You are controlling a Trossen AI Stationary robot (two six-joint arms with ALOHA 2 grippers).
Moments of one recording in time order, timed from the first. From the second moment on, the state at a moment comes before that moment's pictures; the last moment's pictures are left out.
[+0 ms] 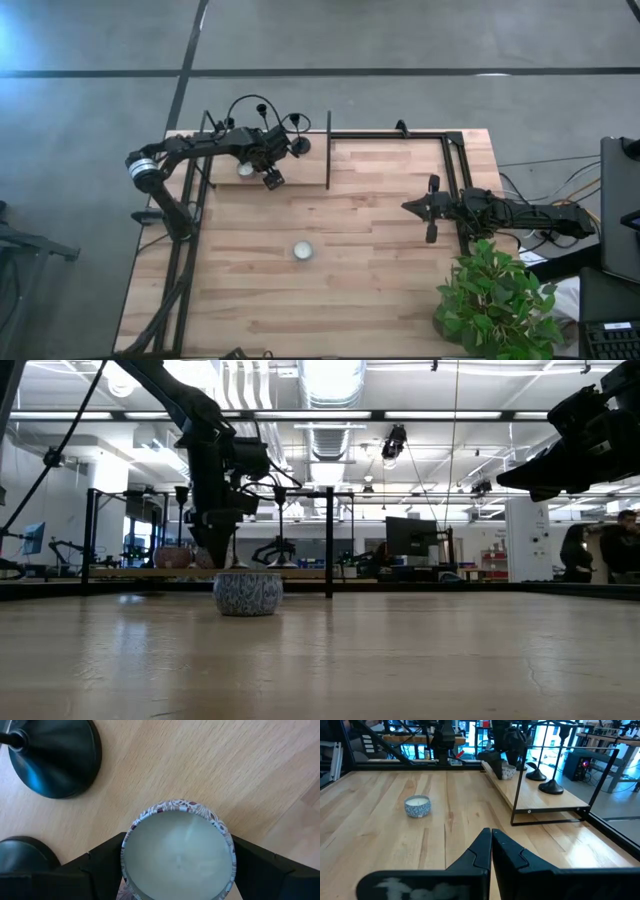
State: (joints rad) left arm 0.59 1.64 1.11 -0.78 -0.17 0.03; right arm -0.06 0.13 0.05 -0.08 0.11 0.00
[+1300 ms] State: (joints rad) left arm 0.59 1.64 1.10 -0.74 -0.15 0.05; right arm -0.06 0.13 0.05 -0.08 0.11 0.00
